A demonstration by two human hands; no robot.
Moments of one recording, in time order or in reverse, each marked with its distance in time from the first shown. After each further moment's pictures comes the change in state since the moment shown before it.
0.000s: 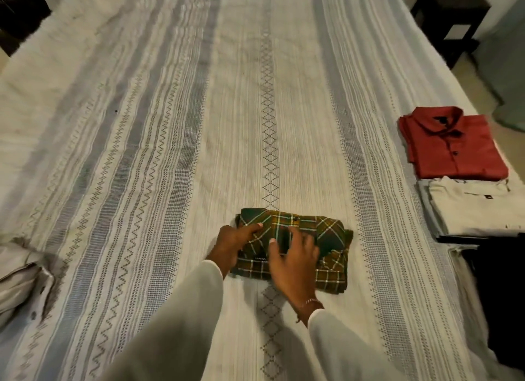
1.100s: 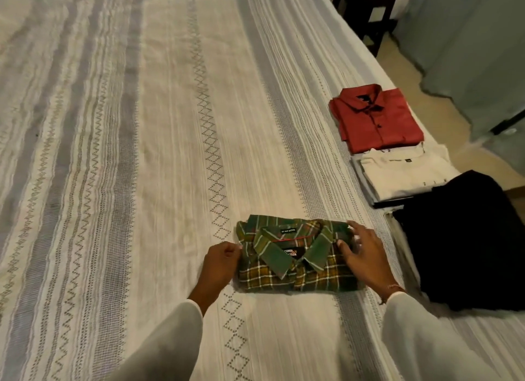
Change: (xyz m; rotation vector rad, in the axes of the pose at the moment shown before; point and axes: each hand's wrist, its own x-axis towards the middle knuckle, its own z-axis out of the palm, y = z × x) left_hand -0.035 -0.049 0.064 0.385 -0.080 0.376; right_hand 0.036 0.216 -0.141 0.045 0.069 0.164
